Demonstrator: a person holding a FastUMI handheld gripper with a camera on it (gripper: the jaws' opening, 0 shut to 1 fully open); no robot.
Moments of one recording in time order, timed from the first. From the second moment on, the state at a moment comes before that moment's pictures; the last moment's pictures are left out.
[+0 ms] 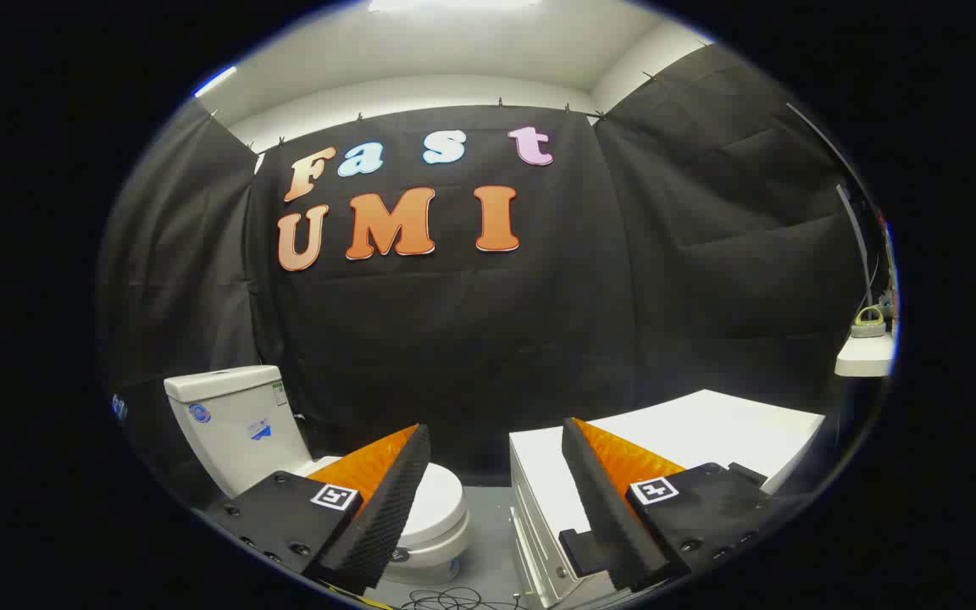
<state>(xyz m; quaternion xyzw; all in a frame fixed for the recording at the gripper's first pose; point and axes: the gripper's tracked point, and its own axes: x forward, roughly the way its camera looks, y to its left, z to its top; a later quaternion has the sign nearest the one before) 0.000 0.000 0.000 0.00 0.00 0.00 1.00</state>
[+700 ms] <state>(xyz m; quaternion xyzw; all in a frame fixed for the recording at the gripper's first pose) 0.000 0.000 -0.004 0.01 0.01 0.00 1.00</state>
